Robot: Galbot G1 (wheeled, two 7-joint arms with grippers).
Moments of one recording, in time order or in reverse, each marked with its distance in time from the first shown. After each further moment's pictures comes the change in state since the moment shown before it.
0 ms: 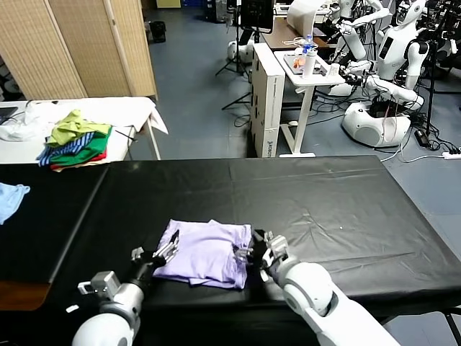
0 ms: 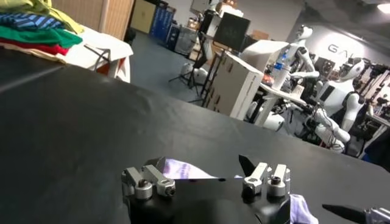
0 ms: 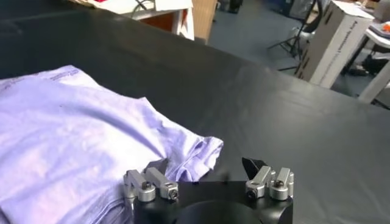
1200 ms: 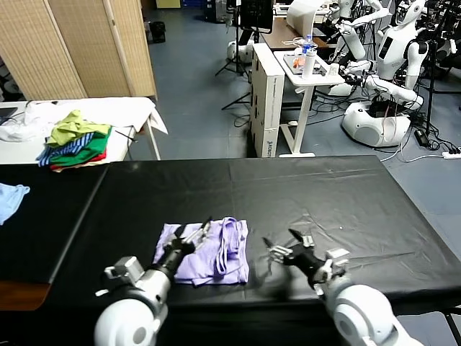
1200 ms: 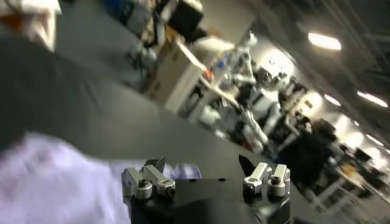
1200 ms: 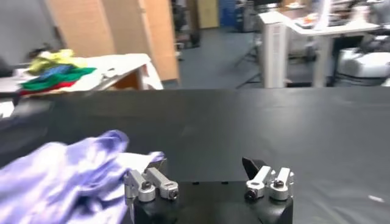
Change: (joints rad) left arm -0.062 0.003 0.085 -0.035 -0.080 0.032 -0.052; right arm -0.127 -0.041 0.072 0.135 0.104 0.075 -0.010
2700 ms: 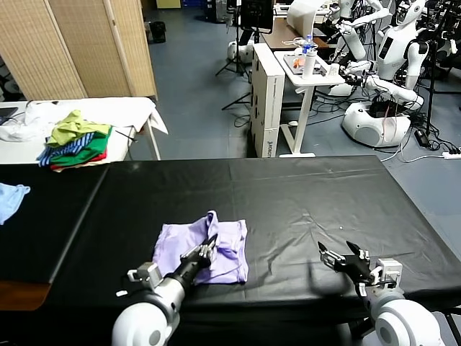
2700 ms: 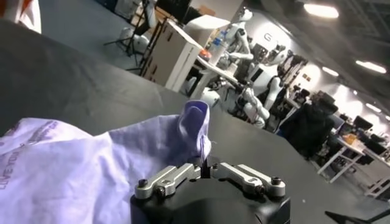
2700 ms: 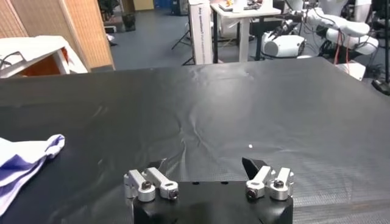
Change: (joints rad) left arm -0.051 0.027 0.165 0.118 -0.069 0.013 0.024; right arm -0.377 0.059 0.588 0.056 0.018 -0.072 0.046
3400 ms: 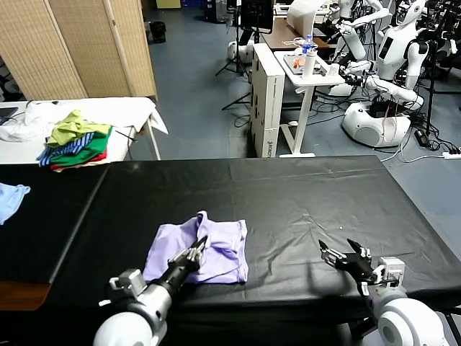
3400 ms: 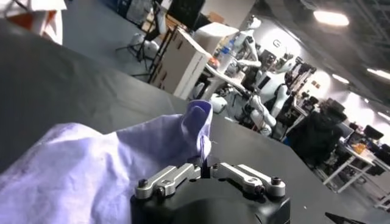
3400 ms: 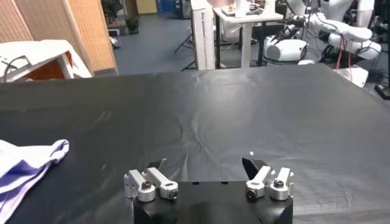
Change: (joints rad) left arm 0.038 0.024 -0.042 -0.083 -0.067 0.006 -0.018; right arm -0.004 -0.011 0.009 0.006 0.013 0.002 0.000
